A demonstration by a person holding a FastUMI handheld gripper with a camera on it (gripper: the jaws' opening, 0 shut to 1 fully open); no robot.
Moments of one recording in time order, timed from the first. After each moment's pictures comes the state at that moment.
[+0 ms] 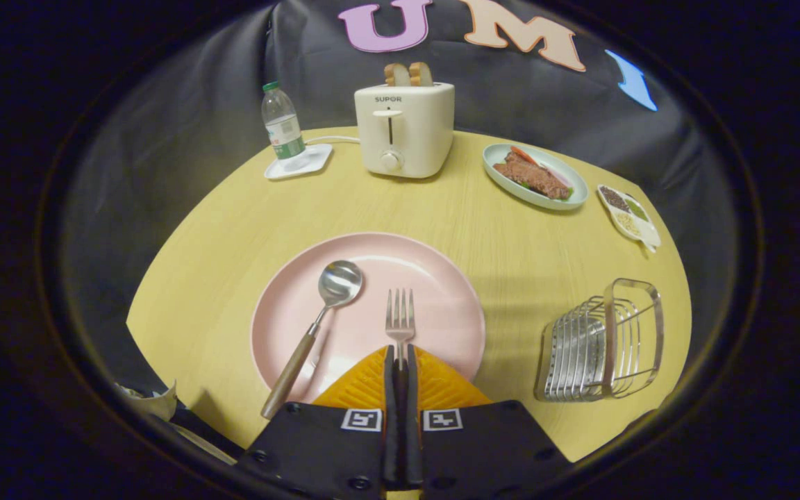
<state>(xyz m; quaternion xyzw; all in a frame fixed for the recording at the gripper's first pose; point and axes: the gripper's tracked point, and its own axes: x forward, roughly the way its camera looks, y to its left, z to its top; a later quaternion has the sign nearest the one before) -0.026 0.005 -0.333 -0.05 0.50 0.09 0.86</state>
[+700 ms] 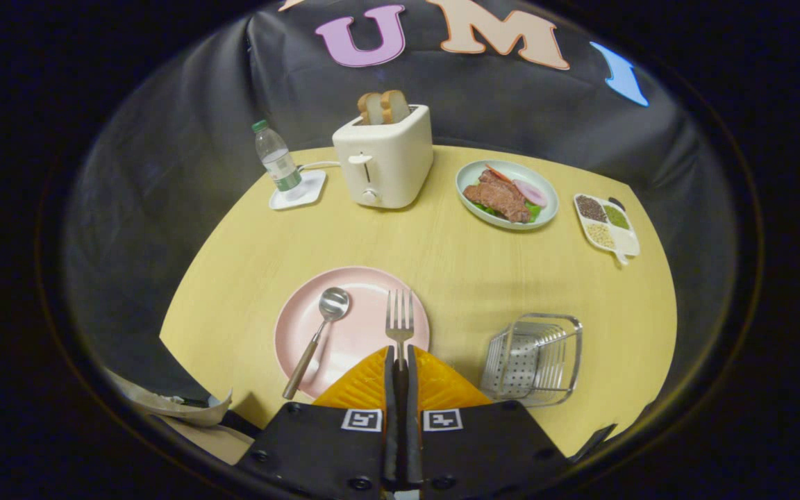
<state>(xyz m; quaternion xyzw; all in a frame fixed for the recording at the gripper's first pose) -0.011 -0.046 -0.246 -0.03 0.51 0.10 0.85</state>
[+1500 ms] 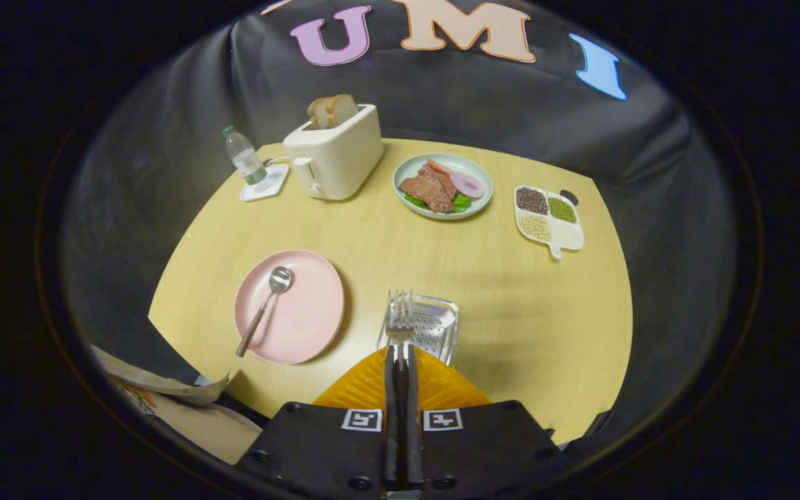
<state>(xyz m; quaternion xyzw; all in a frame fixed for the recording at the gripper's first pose) -0.017 -0.159 -0.215 -0.07 0.54 0.08 0.83</state>
